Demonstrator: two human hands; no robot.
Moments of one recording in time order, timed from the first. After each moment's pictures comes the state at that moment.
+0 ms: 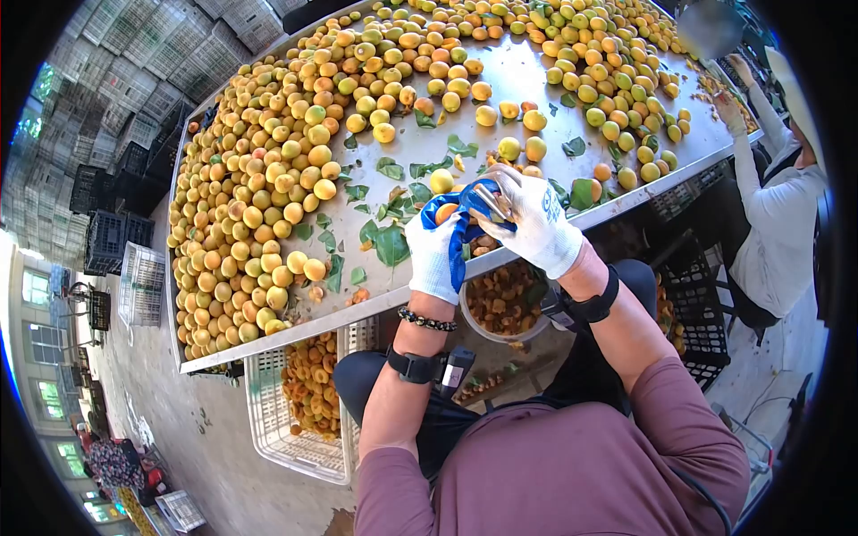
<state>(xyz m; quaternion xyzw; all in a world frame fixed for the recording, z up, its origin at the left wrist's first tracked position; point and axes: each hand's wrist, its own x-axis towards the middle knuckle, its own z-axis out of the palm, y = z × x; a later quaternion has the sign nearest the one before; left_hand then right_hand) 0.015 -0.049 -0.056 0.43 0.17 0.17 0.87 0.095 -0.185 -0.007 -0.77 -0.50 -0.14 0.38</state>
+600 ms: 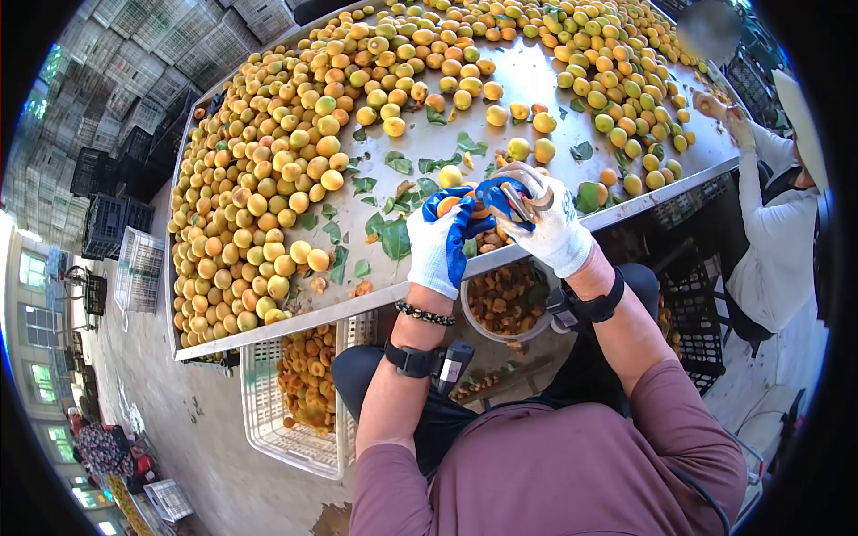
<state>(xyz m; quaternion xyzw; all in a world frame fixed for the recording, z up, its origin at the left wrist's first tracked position) 0.013 -0.040 -0.051 0.42 0.18 0.16 0.88 0.097 -0.186 -0.008 -0.74 -0.50 -0.13 0.43</state>
